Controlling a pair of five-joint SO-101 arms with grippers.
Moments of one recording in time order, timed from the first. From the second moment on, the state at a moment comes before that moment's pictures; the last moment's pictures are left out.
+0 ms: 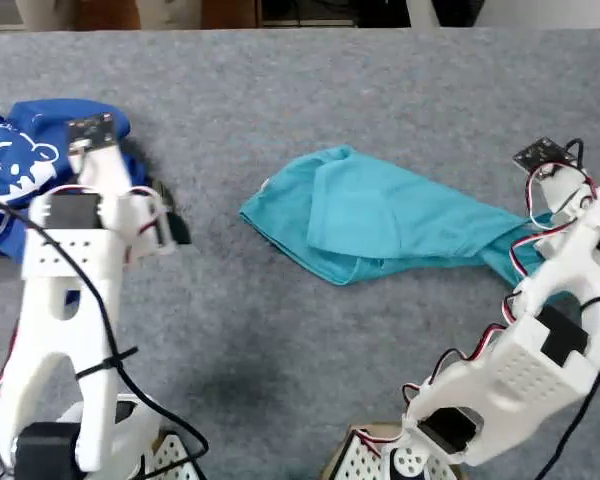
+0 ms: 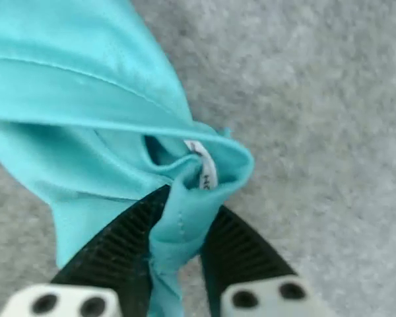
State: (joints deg) left arm -2.6 -26.8 27.7 76.4 5.3; right arm 39.4 20.1 1.8 58.2 65.3
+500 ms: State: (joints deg) left arm 12.7 -7.3 21.1 61.2 17.2; right arm 40.9 17.5 -0.7 58.2 62.8
